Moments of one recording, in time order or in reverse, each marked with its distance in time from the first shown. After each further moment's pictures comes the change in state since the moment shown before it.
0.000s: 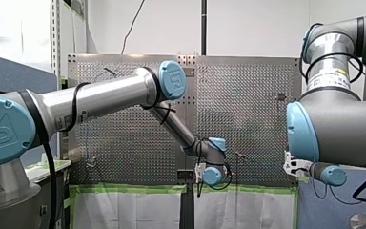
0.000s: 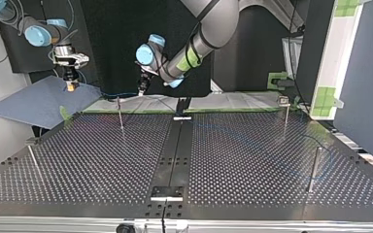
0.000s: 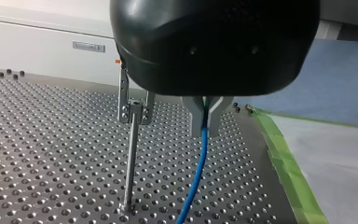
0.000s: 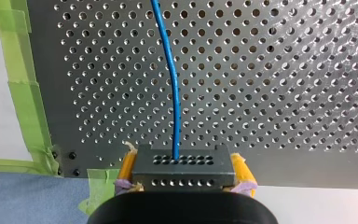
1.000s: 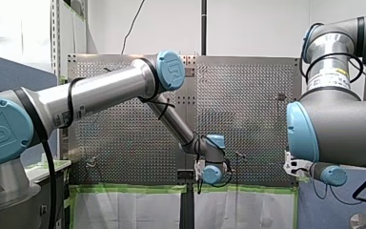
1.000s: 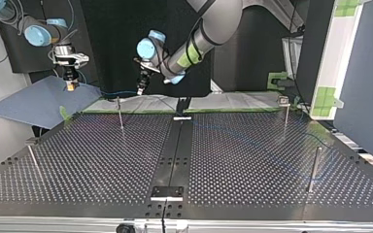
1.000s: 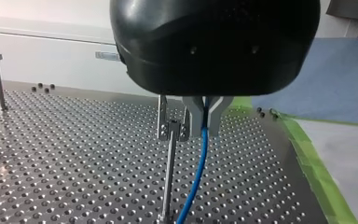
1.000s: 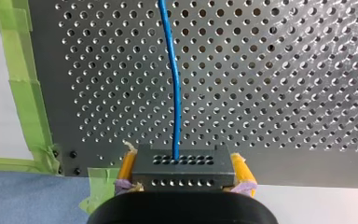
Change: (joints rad) left arm -0.013 0.066 -0.104 0.105 -0.018 0.001; right arm -0.001 -0.001 0.002 0.001 0.000 -0.001
